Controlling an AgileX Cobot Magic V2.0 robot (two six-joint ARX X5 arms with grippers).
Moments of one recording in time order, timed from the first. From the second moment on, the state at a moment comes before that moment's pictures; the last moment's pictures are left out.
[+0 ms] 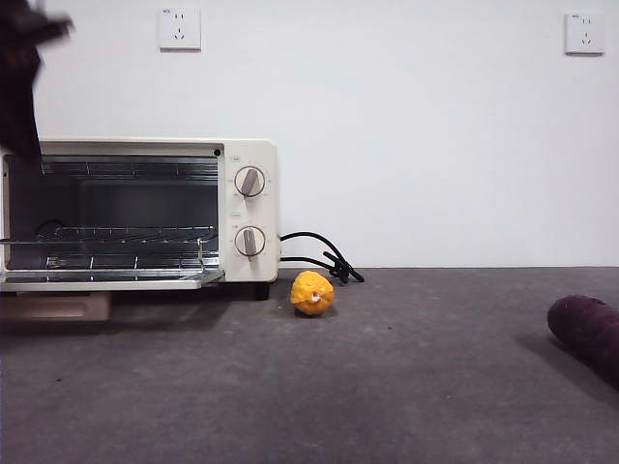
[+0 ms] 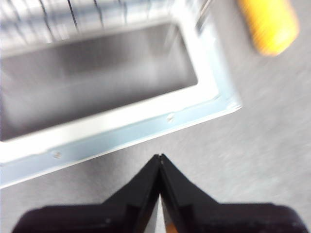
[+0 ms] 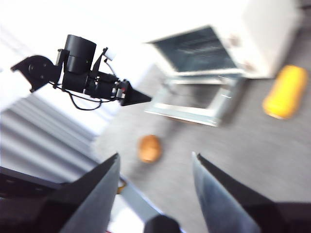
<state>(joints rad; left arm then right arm) -0.08 1.31 1.18 -0.86 0.21 0.03 0.15 0.74 0.98 -0.61 -0.87 0.32</state>
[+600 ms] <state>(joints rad) -0.08 0.91 1.18 -0.98 0.21 0.03 0.61 1.07 1.16 -0.54 -0.64 0.37</state>
